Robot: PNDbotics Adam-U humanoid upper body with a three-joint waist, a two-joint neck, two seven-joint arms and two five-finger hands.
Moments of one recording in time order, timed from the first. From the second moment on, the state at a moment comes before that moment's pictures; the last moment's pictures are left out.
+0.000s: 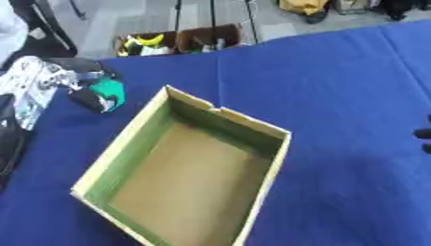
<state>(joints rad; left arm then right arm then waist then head) -1.10 0.53 -0.02 -1.04 -1.19 -0.18 -0.75 -0.27 -0.26 -0.06 -1.95 0.14 0.10 -0.17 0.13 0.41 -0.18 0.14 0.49</state>
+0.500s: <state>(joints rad) -1.09 0.56 -0.05 -1.21 -1.18 -0.22 -0.78 -0.25 -0.26 -0.07 -1.95 0.14 0.10 -0.18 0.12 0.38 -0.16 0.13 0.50</state>
